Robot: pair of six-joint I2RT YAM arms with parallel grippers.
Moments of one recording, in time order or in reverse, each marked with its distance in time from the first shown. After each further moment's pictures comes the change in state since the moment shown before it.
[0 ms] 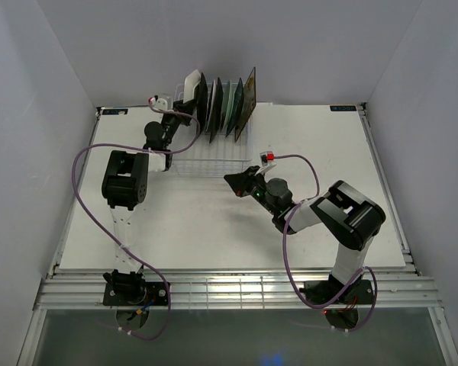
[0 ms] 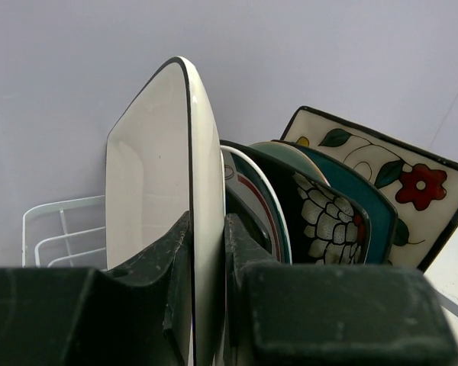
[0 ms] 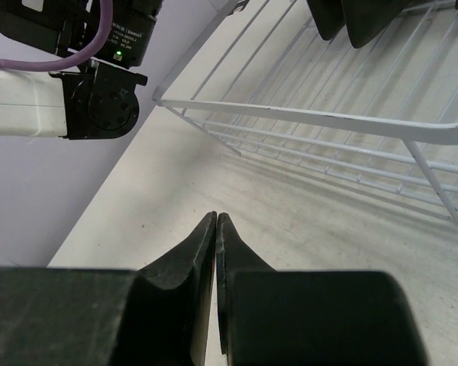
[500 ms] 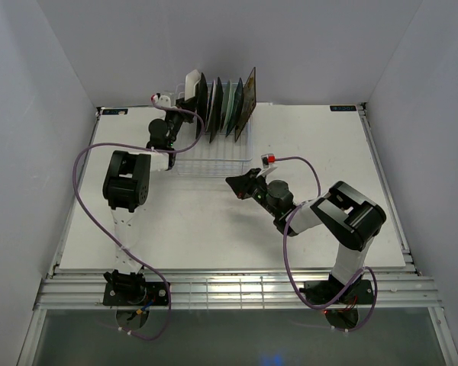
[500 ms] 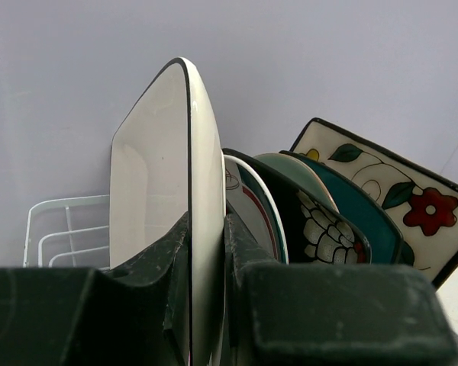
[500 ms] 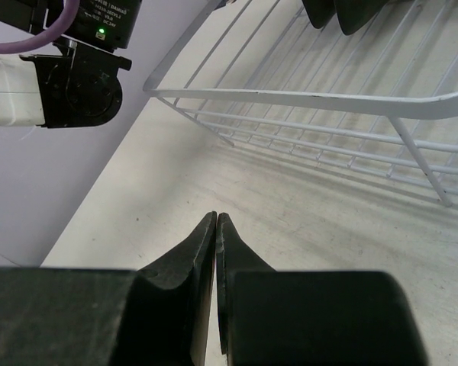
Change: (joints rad) left arm -0.034 -0.023 0.008 -0.053 -0.107 0.023; right arm 0.000 -0.005 -0.028 0.000 0.007 0.001
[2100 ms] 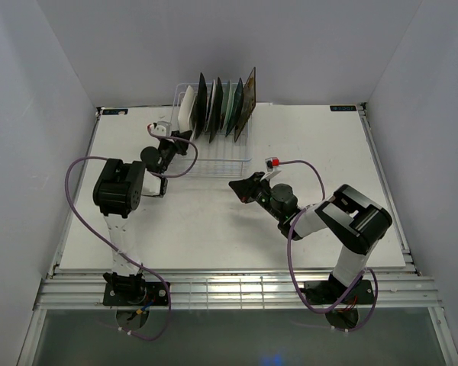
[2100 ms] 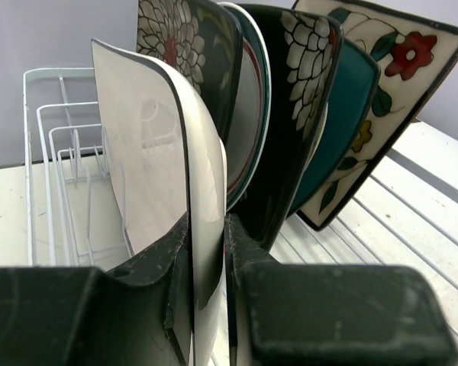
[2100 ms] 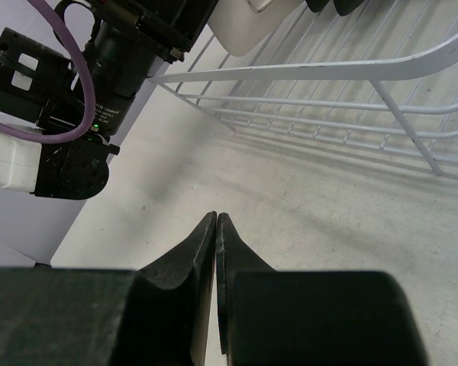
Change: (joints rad) left arm 0.037 -0.113 -0.442 0.155 0.098 0.024; right arm -0.001 -0.050 -0.069 0.001 -0.005 0.032
